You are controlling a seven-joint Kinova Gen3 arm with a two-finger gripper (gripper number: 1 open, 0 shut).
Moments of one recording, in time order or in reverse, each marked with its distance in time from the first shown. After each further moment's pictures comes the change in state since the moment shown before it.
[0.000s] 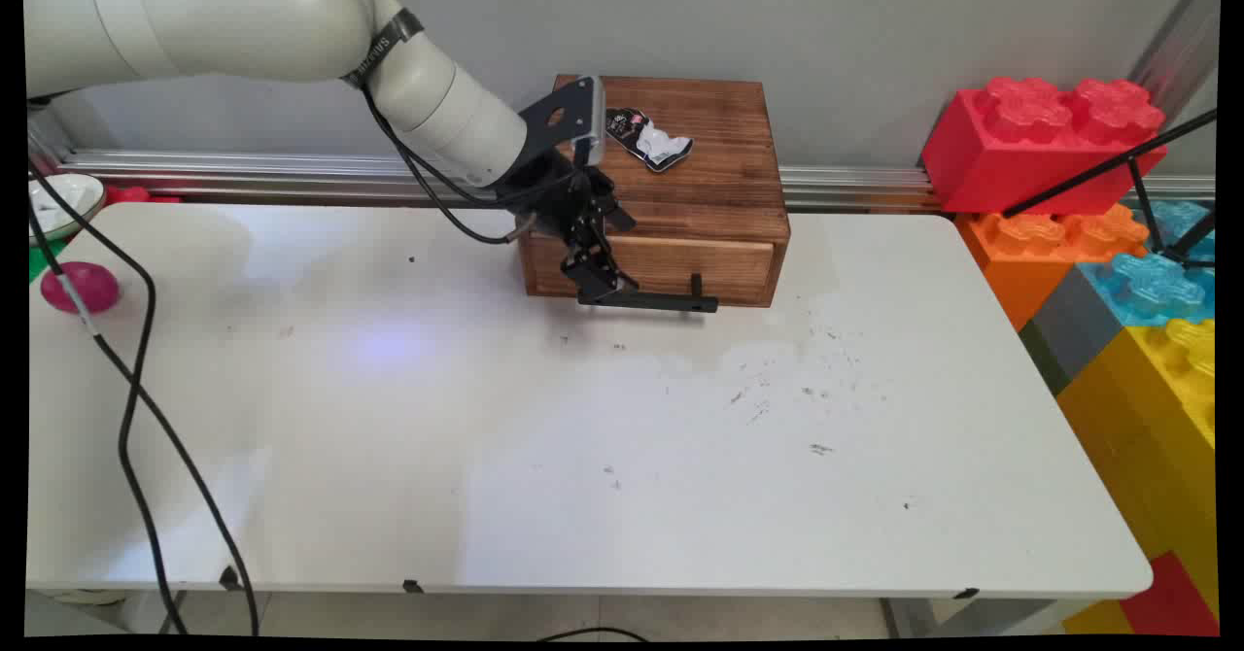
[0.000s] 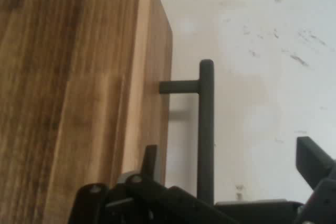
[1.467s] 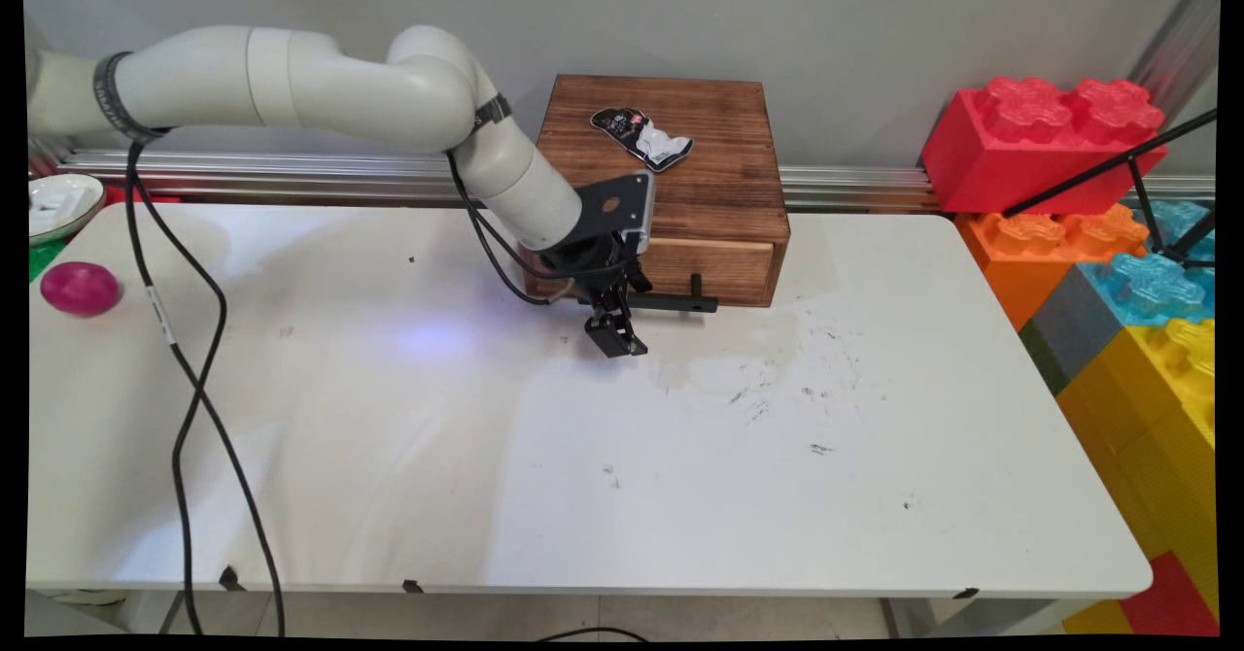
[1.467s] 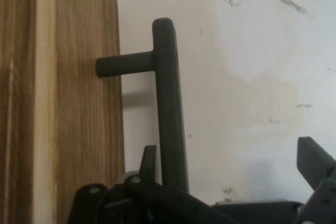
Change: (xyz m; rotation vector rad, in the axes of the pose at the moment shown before) arm -0.004 0.012 0.088 -0.078 -0.127 0.097
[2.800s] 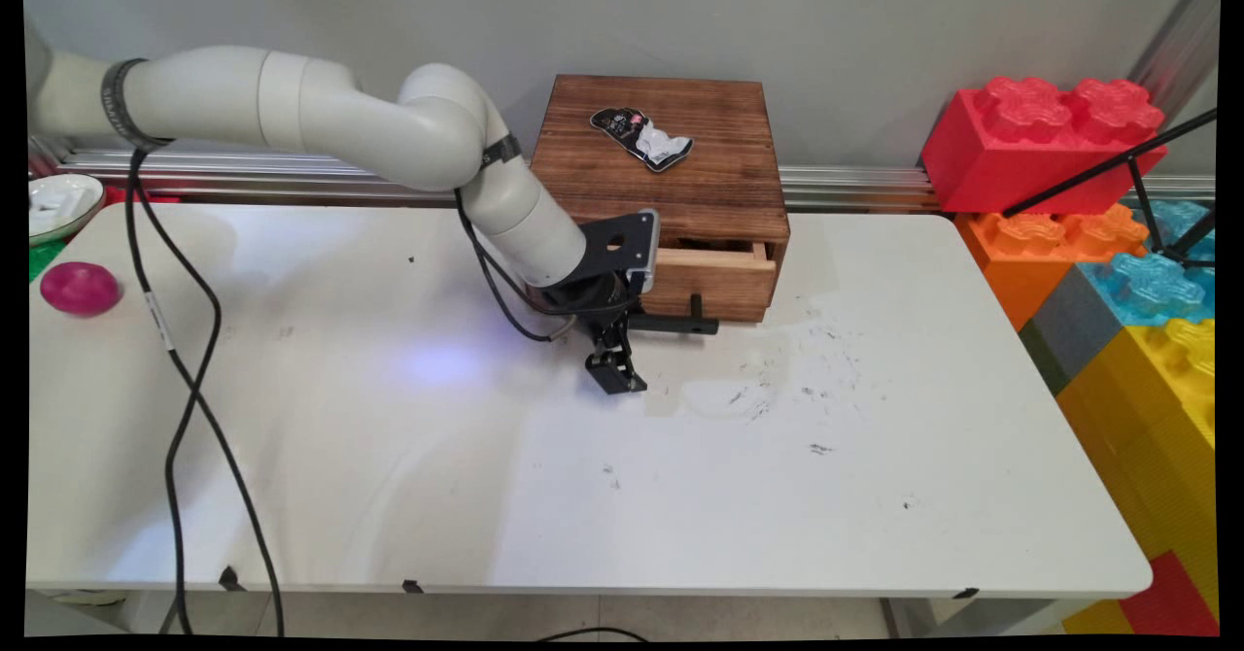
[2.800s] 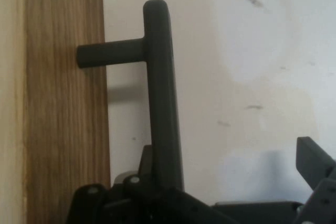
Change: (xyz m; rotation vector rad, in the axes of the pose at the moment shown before) arm 0.001 0.032 0.017 -0.044 -0.017 -0.019
